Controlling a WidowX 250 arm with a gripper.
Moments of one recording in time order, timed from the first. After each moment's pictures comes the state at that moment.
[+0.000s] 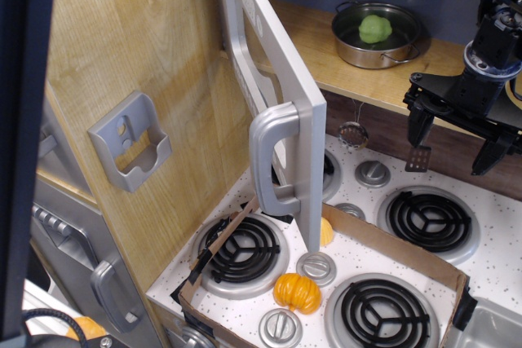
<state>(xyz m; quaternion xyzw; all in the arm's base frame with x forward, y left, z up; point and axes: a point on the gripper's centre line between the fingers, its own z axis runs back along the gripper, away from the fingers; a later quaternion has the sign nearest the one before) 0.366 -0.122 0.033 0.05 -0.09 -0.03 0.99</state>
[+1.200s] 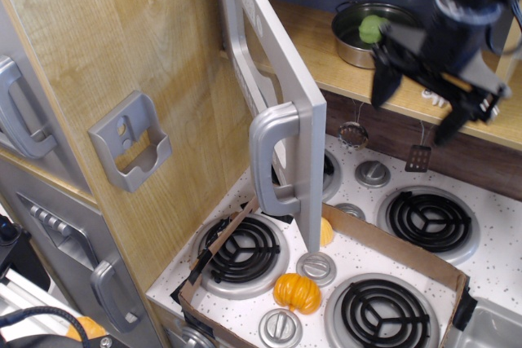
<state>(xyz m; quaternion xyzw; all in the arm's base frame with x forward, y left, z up) 0.331 -0.079 0.095 0.09 -0.04 -0.09 0.99</state>
